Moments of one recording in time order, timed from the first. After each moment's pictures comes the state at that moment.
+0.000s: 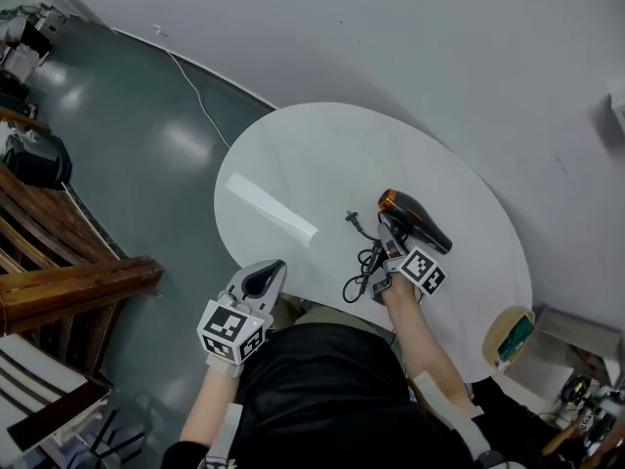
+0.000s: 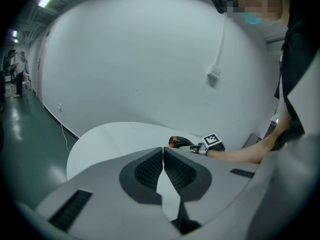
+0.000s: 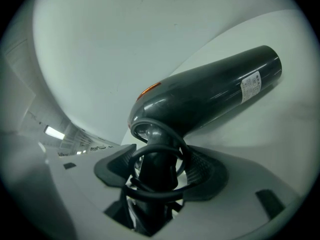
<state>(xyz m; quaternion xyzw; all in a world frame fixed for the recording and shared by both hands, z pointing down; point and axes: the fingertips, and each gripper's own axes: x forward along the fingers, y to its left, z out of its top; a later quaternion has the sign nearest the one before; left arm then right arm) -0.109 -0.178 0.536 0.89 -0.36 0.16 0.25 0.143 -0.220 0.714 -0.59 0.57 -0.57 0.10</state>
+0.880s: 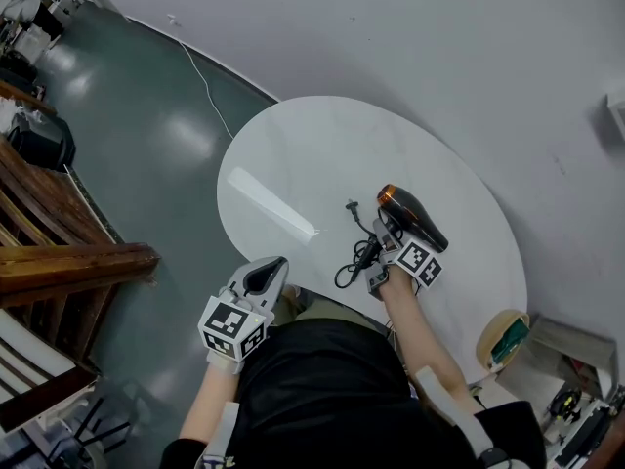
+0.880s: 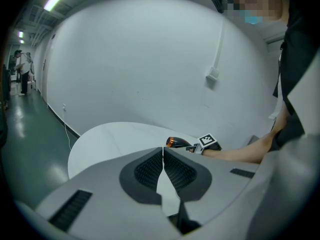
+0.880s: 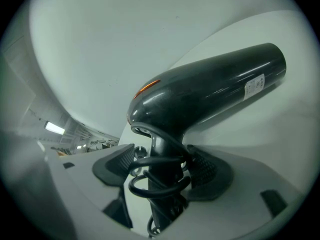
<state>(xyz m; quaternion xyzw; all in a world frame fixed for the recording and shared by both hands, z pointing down) -0.108 -0.147 0.530 0.88 -0.38 0.14 0.24 0.132 -0.210 0.718 -0.57 0.57 -0.58 0.07</state>
